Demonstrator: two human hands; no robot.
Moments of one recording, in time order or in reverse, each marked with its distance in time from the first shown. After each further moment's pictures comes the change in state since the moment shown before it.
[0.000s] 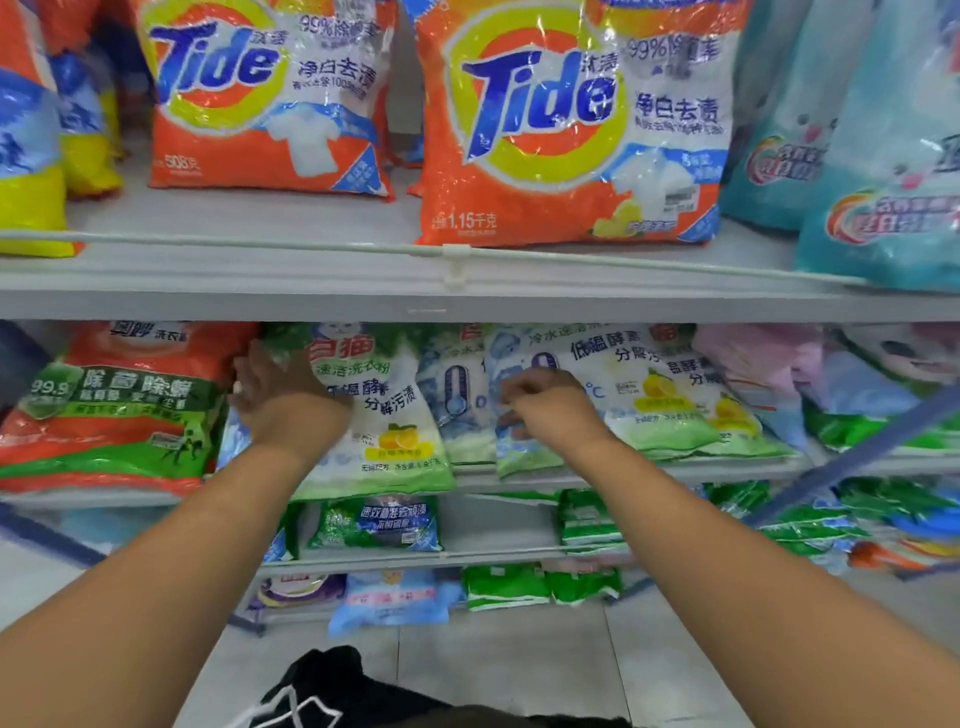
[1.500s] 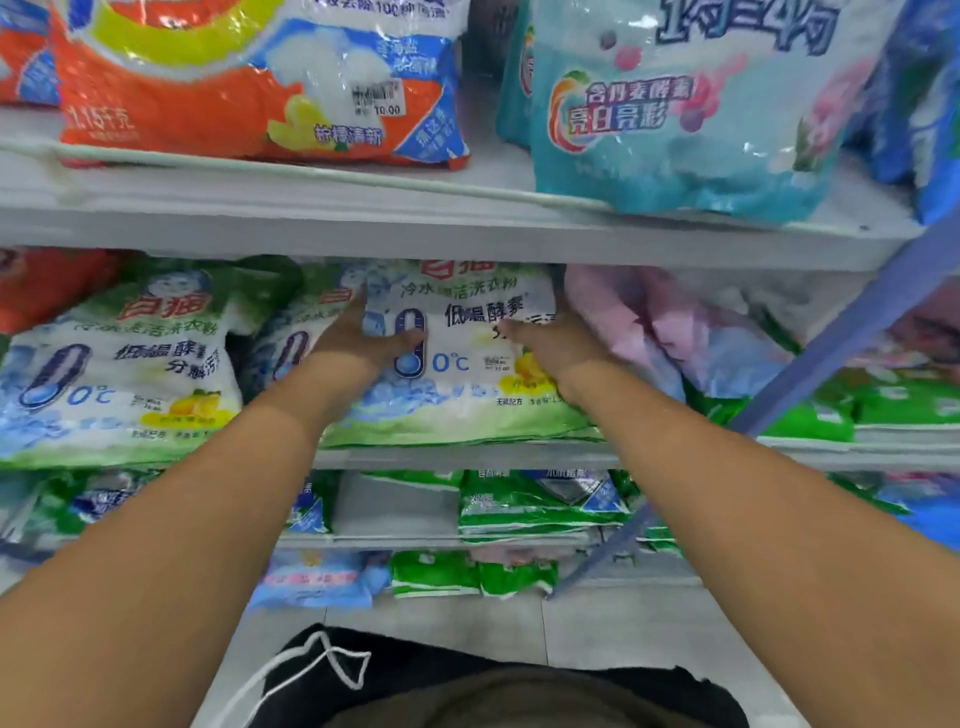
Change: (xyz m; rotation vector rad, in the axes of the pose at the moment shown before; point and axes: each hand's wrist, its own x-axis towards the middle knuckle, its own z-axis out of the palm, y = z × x) left_hand -0.078 0.220 0.110 -0.508 -0.262 0.050; right_hand 0.075 0.098 -0.194 0.102 0.045 -0.037
